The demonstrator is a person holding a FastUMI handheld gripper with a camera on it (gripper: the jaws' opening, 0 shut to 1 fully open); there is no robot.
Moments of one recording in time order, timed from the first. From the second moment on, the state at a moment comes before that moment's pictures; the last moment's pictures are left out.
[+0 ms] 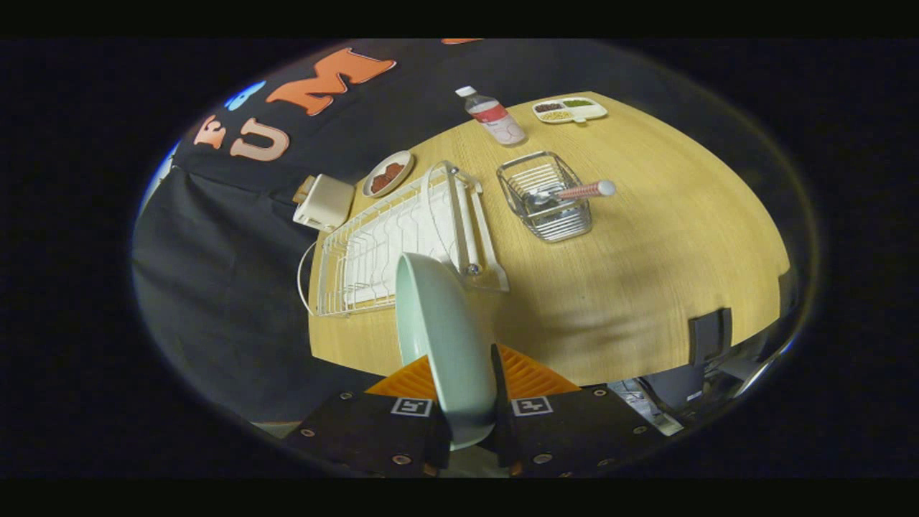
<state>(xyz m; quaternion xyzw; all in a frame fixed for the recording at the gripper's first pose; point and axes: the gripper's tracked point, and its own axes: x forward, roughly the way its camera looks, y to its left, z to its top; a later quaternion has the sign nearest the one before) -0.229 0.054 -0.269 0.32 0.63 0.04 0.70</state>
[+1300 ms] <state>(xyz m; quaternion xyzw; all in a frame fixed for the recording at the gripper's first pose) -0.233 0.089 -0.359 0.34 0.60 0.02 0.73</state>
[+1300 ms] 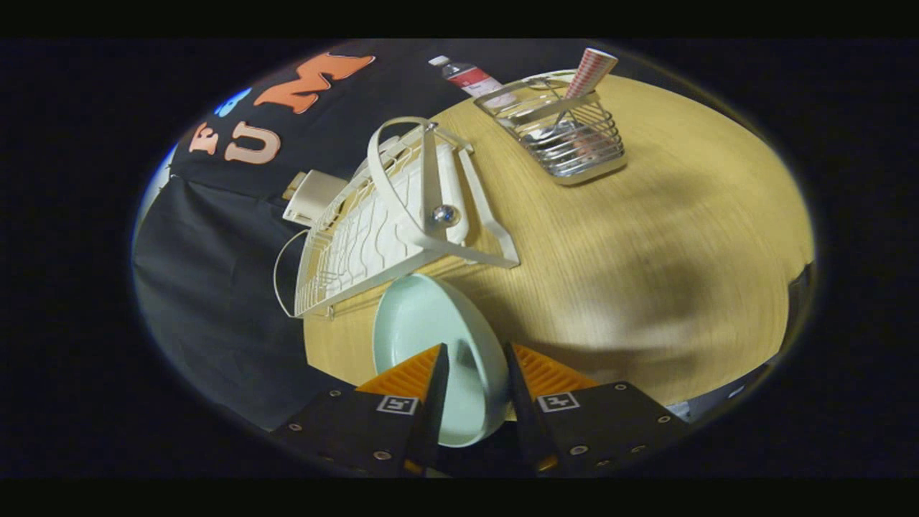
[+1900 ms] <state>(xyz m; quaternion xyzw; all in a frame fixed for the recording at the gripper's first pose) -0.123 -0.060 -0.302 0.17 0.38 -0.10 0.90</state>
